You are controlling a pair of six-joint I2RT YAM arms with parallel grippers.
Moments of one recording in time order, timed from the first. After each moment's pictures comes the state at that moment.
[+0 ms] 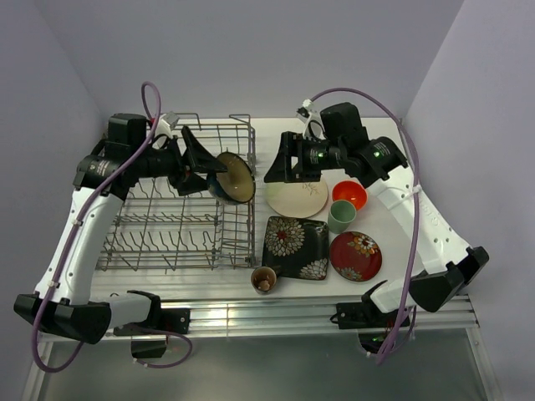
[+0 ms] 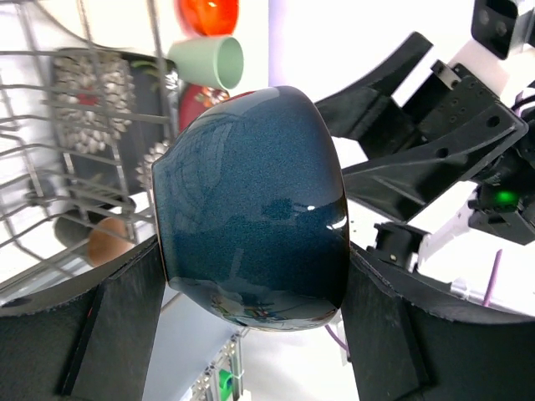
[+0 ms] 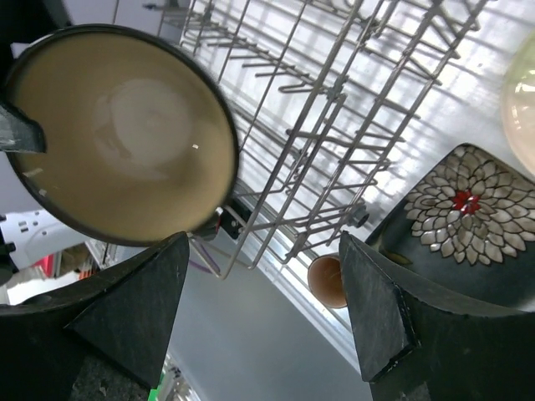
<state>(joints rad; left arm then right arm) -0.26 1.24 1.50 -0.89 0.77 -0.88 0.55 1.40 1.66 -0.93 -0.47 0.53</state>
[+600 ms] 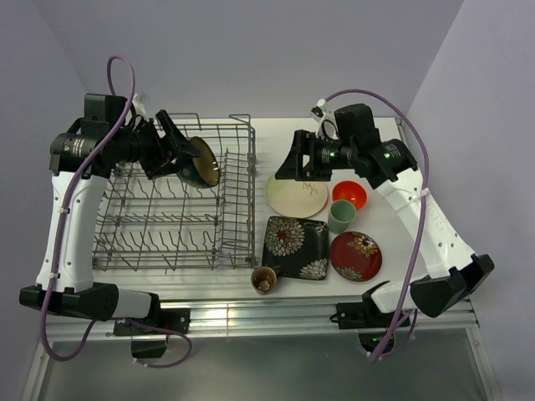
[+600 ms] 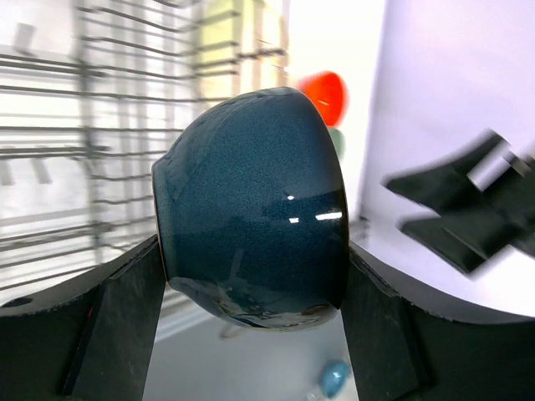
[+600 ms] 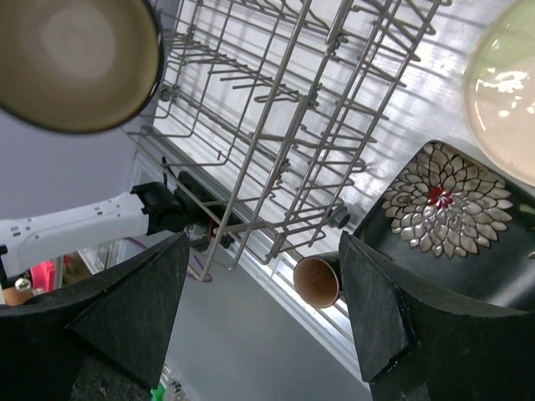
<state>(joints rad) -0.14 1.36 1.84 -1.21 0.48 -0.66 0.46 1.36 1.62 -0.93 -0.48 0.51</state>
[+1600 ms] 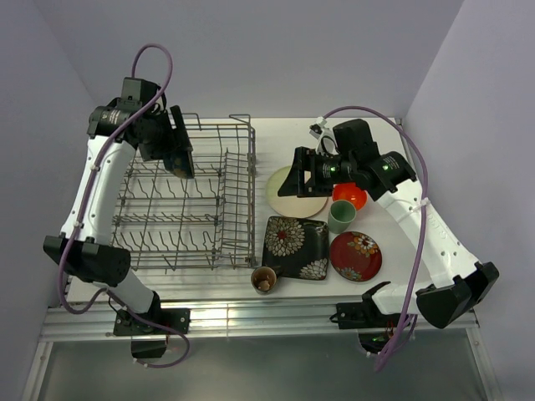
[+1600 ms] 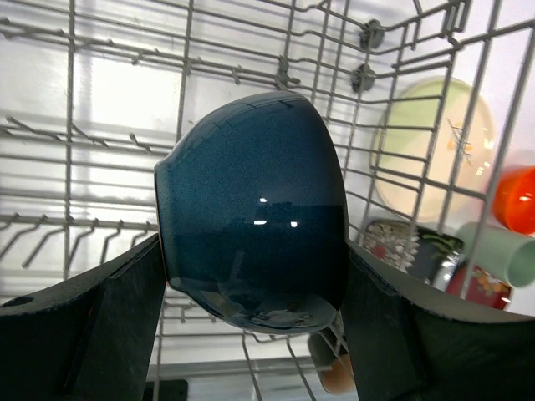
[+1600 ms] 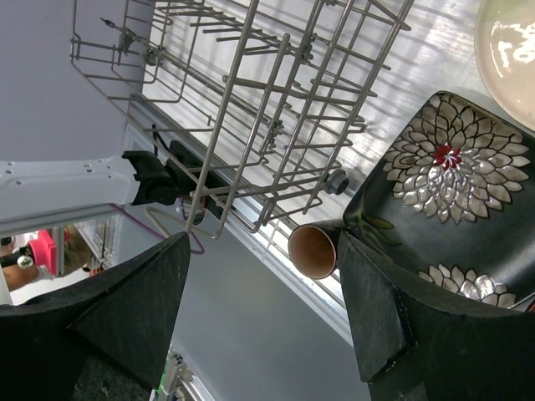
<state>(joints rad) -0.20 1.60 1.95 -1.22 0.02 -0.46 0.47 1.28 1.46 -0.93 -0.51 0.51</state>
